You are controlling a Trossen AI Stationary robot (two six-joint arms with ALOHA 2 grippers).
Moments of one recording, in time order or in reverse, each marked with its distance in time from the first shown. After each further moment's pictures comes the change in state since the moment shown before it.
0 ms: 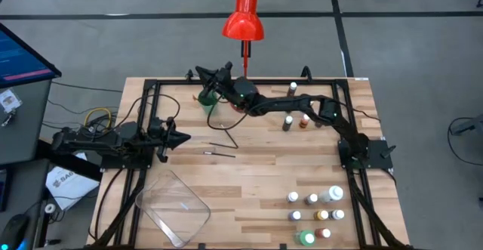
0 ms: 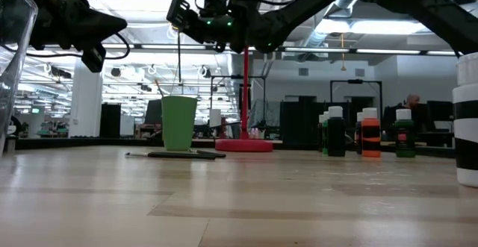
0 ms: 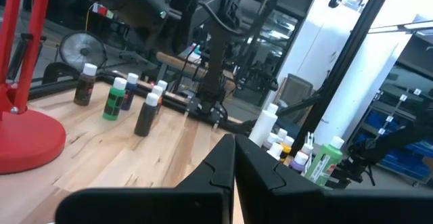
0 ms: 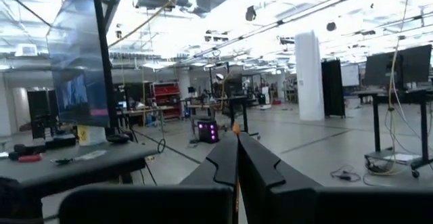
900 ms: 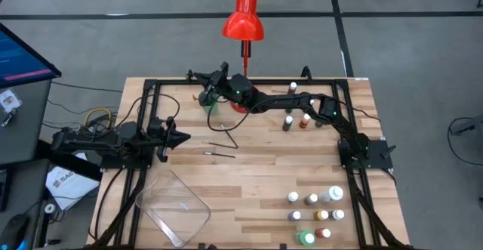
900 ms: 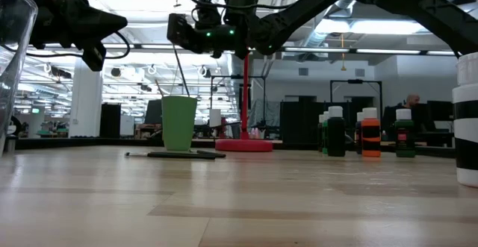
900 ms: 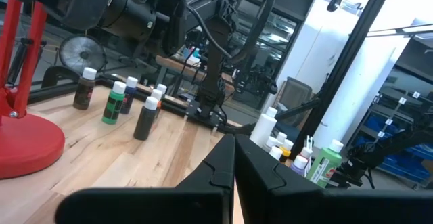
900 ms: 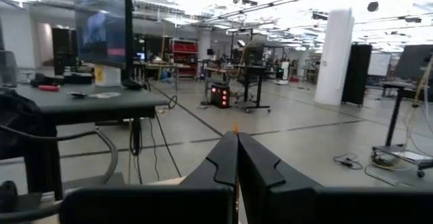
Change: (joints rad) left arm 0.000 0.005 0.000 0.020 -0.003 0.000; right arm -0.026 0.000 0.001 -0.158 -0.139 -0.094
